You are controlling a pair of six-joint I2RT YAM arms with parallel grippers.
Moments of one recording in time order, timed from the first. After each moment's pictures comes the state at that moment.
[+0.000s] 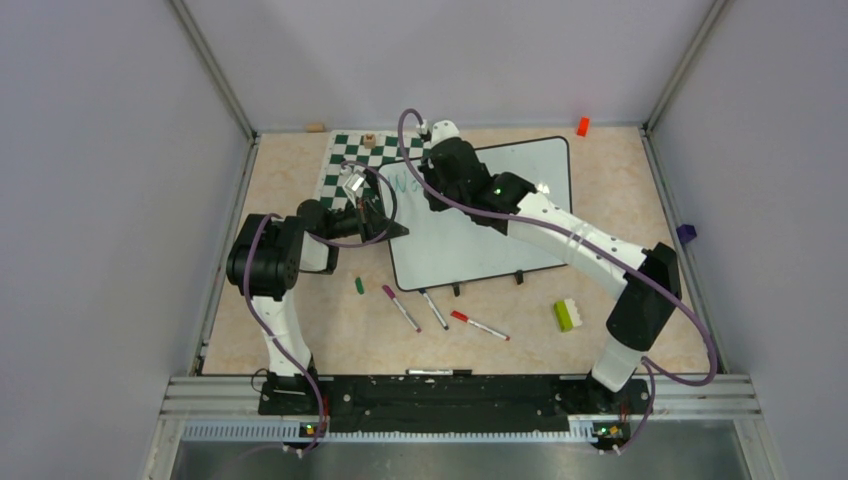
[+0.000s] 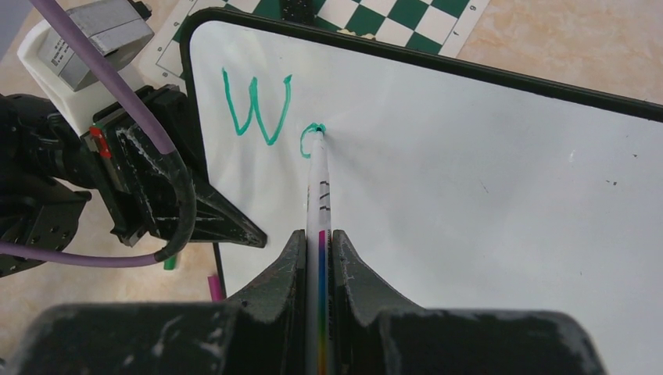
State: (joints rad) left arm -0.08 1.99 0.73 1.49 1.29 -0.93; right arm 0.86 1.71 1.64 -0.50 0.29 0.27
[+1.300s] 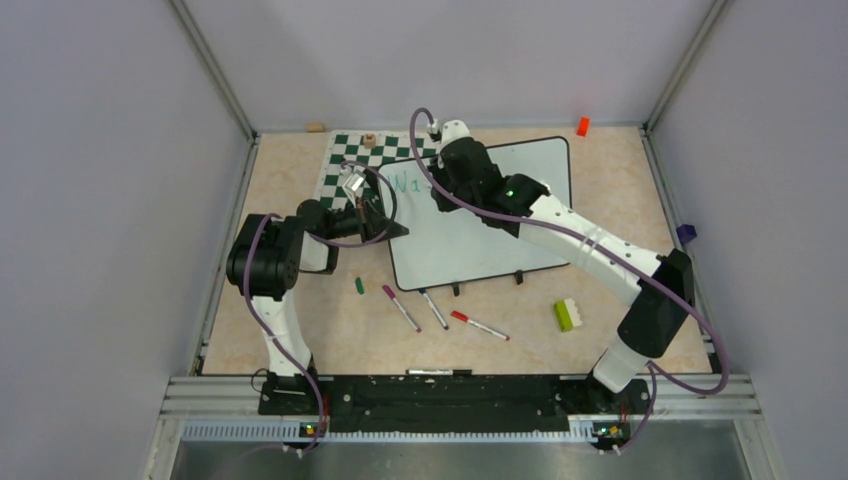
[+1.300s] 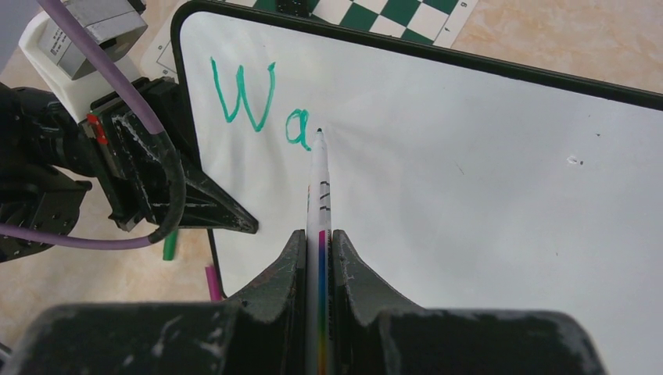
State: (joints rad) left arm -0.08 1.99 0.73 1.49 1.29 -0.93; right arm 0.83 1.65 1.59 -0.49 0.26 0.27
